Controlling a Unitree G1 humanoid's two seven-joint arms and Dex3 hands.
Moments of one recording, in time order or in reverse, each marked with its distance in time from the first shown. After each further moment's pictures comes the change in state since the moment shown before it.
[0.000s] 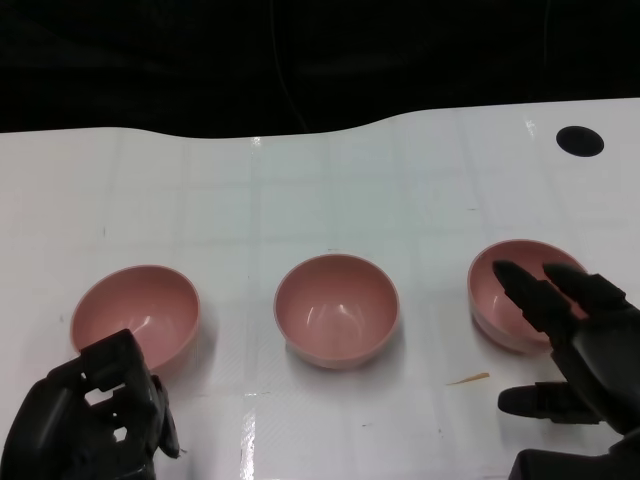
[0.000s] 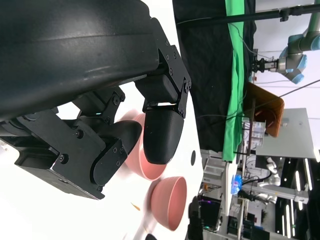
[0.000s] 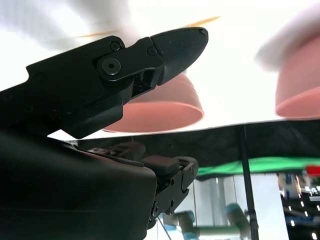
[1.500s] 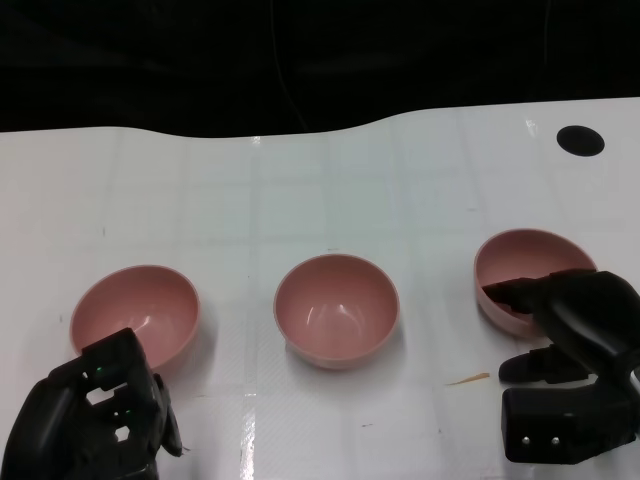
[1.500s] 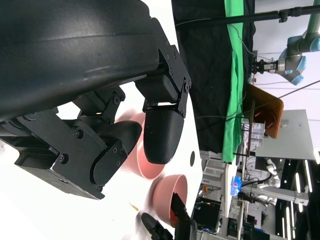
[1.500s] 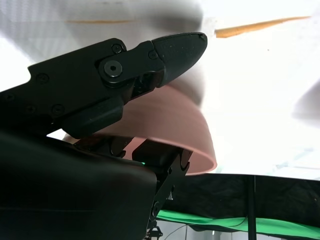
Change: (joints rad) left arm 0.014 -0.008 0.001 -0.036 0.010 0.009 0.015; right arm -0.380 -0.001 0.224 0.532 0.060 -0.067 -0.017
